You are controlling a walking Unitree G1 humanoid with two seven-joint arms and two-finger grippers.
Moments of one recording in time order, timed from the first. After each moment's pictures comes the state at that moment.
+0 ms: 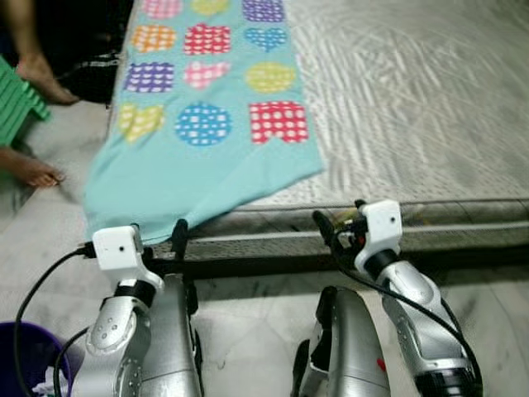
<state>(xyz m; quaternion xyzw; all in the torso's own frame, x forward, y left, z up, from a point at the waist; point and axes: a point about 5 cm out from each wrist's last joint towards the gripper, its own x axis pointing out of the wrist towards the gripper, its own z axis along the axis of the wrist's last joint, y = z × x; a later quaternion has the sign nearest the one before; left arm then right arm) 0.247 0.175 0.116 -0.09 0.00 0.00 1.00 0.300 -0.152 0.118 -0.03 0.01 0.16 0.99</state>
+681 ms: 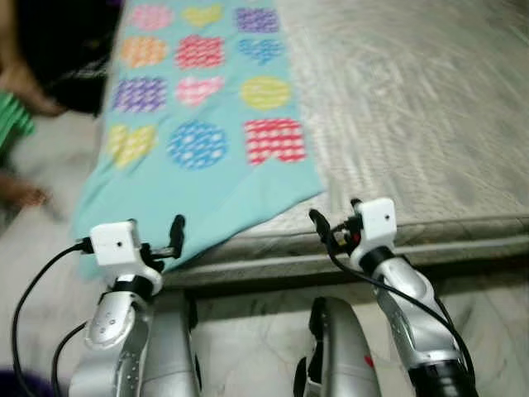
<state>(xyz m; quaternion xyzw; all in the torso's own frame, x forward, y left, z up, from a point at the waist) 0.252 0.178 0.117 -0.09 0.00 0.00 1.00 0.307 -0.150 0.118 -0.03 0.00 0.16 0.99</state>
